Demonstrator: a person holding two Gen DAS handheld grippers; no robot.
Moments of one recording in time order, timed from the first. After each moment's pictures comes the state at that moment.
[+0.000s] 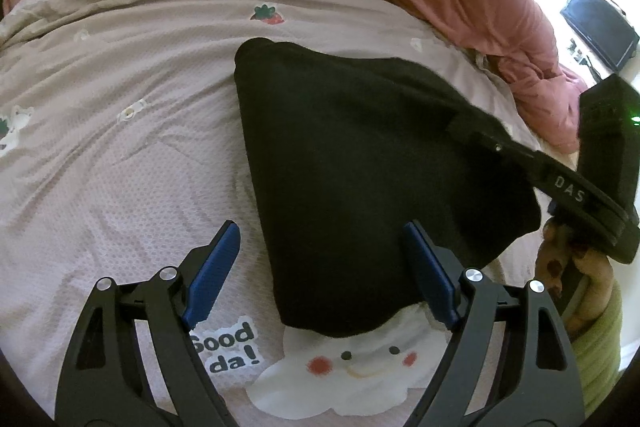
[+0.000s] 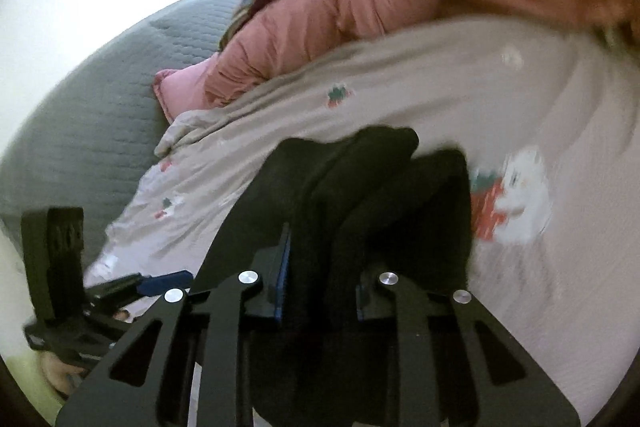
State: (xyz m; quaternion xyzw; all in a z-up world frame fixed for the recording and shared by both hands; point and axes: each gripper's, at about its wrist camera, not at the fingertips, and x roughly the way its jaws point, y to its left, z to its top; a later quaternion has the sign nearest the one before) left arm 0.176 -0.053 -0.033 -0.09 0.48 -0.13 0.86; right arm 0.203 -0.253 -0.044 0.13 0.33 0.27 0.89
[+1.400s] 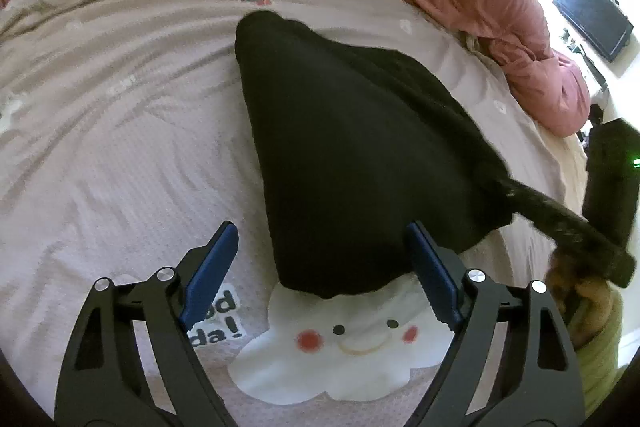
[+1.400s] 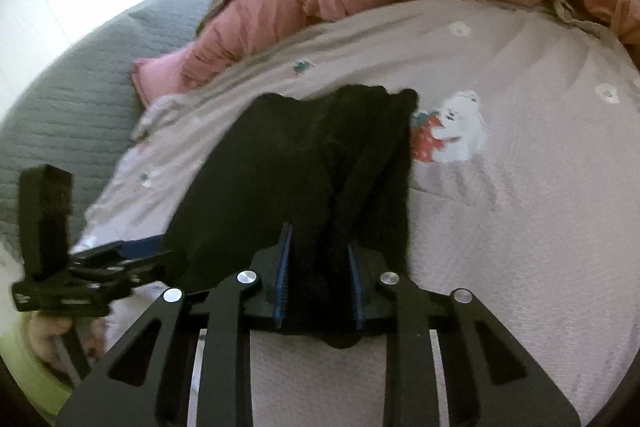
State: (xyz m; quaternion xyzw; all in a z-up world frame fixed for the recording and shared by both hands) left arm 0.156 -0.060 -0.054 -0.09 0.49 -0.15 0.86; right arm 0.163 -0.285 -0.088 0.12 0.37 0.21 0.90
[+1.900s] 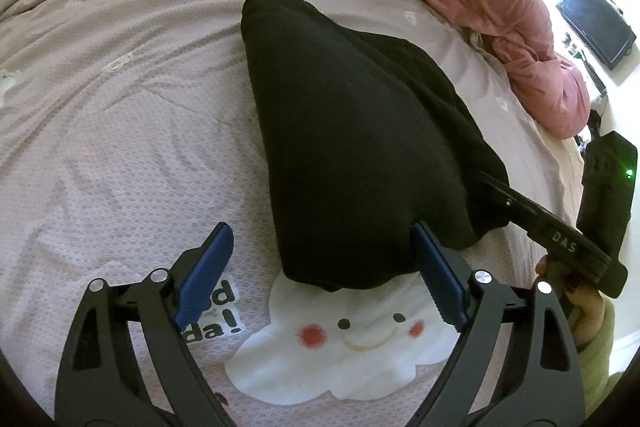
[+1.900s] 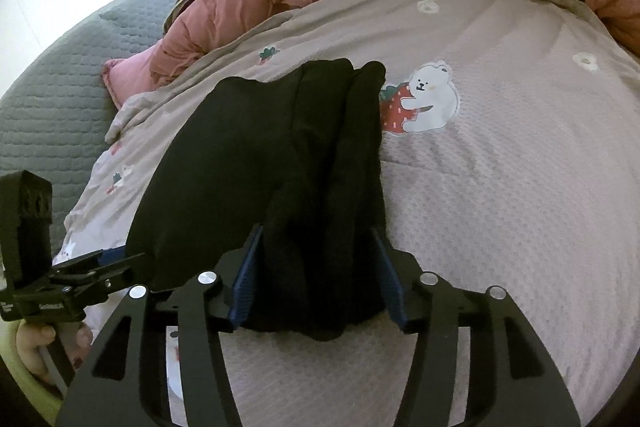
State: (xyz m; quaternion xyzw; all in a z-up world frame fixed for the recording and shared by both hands) left arm 0.154 -0.053 -0.064 -0.10 0.50 -0.15 0.85; right arm 0.160 -0.289 -0.104 0.14 0.38 0.17 0.90
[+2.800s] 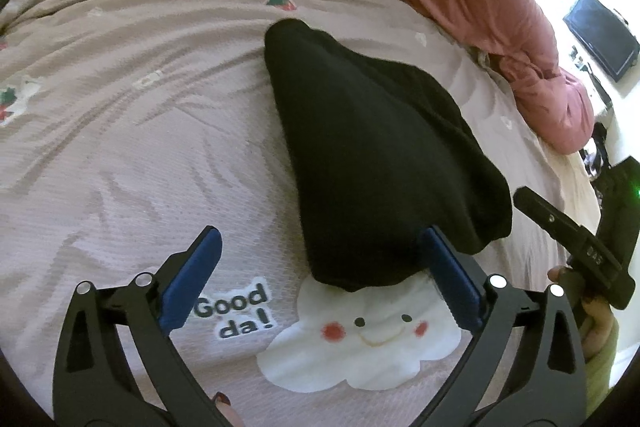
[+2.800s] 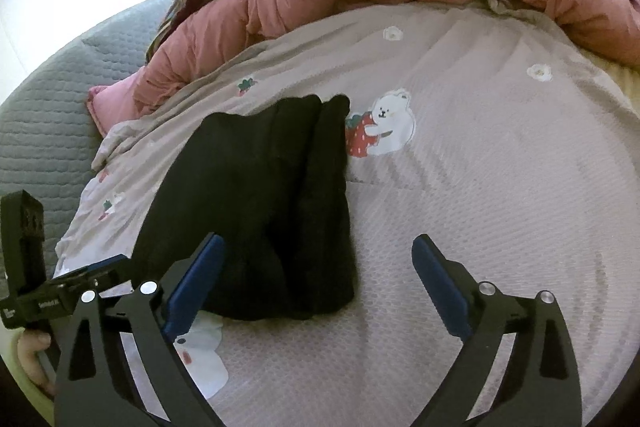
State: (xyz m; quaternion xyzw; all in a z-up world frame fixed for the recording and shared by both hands) left arm 0.151 -0.036 -0.041 -0.11 0.48 -0.13 0.86; right arm 0.138 -0.308 -0.080 0.15 0.36 0.12 0.91
